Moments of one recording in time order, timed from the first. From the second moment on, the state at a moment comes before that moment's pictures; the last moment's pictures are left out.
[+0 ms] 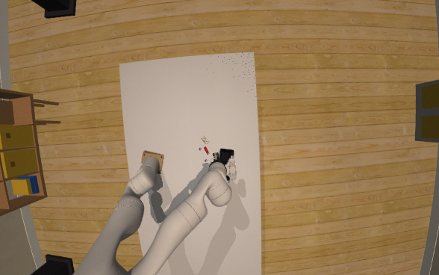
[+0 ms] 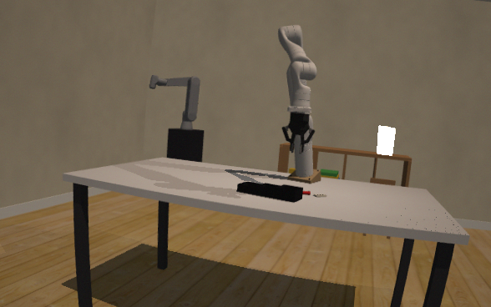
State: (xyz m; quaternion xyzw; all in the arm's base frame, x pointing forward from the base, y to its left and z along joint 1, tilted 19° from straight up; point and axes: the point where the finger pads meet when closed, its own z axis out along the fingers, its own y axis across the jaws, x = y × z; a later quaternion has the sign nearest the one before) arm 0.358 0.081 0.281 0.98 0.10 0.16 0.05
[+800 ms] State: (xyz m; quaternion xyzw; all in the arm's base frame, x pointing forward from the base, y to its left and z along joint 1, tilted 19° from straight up) arm 0.283 0.097 0.150 0.97 0.17 0.15 0.03
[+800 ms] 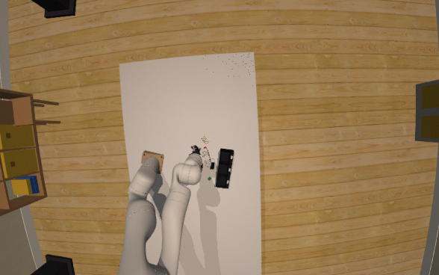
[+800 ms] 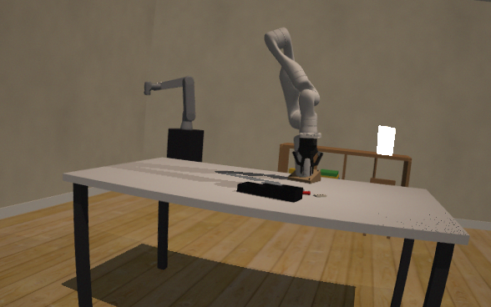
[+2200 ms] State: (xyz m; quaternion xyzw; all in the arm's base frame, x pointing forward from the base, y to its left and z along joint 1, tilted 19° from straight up) arm 0.278 0.111 0.140 0.98 0.13 0.15 0.05
